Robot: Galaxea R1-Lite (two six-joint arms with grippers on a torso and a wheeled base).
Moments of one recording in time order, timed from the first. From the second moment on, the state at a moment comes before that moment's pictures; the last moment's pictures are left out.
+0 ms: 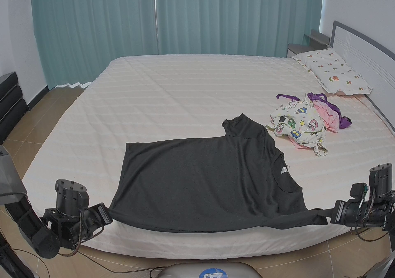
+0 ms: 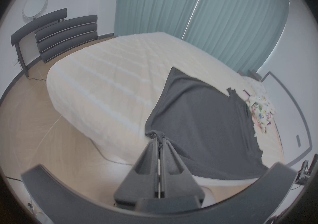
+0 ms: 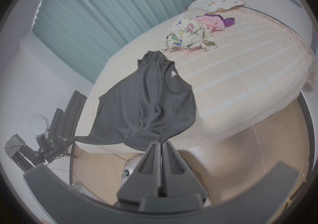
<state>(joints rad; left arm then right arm) -0.31 1.83 -0.19 -0.96 0.27 -0.67 0.14 1.47 -0.20 -0.56 0.20 0.47</state>
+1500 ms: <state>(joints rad) -0.20 2.03 -0.52 -0.94 0.27 -0.66 0.14 1.77 -0.57 -0.57 0.20 0.46</state>
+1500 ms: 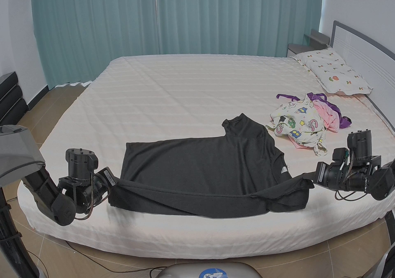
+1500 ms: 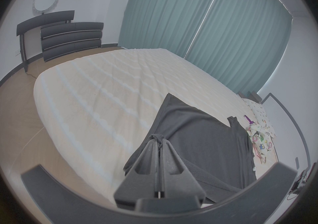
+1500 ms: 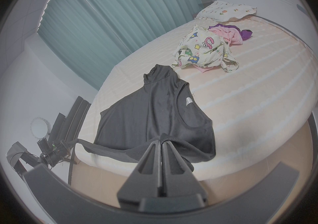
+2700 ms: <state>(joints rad) -0.20 2.00 -0.49 -0.94 0.26 -0.67 0.10 1.74 -0.64 -0.55 0.20 0.46</state>
